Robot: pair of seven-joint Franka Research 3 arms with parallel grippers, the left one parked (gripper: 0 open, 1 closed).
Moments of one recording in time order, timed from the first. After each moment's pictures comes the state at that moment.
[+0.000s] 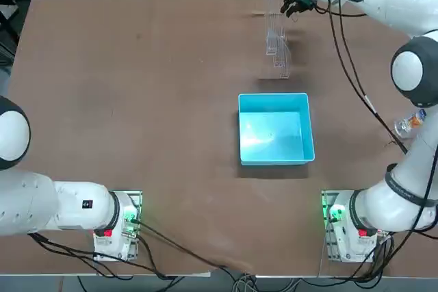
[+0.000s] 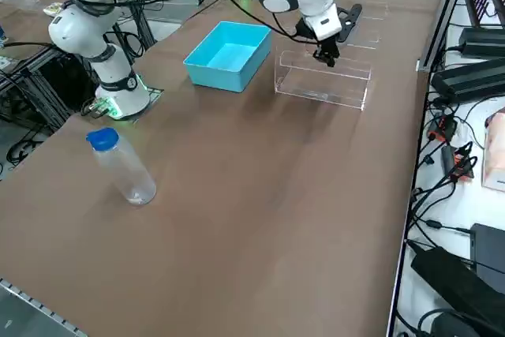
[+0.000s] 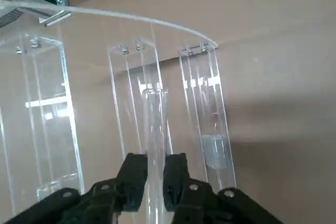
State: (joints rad) arm 0.12 0.53 0.17 -1.68 0.36 2.45 0.20
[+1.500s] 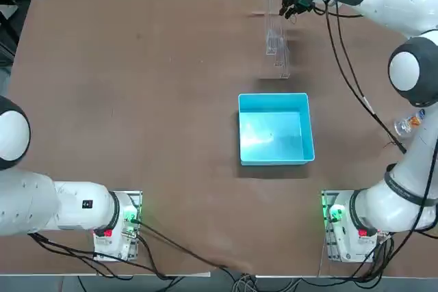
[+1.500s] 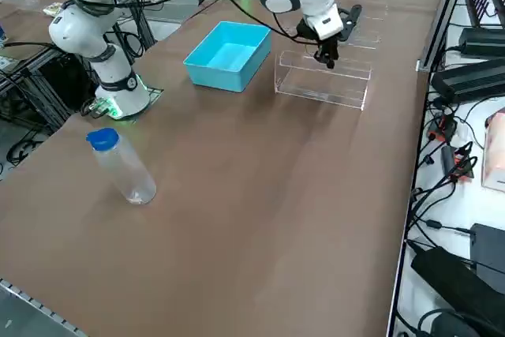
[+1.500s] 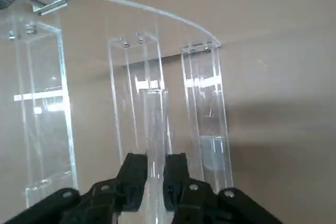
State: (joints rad) arm 0.14 0.55 0.17 -1.67 0.31 2.45 0.22
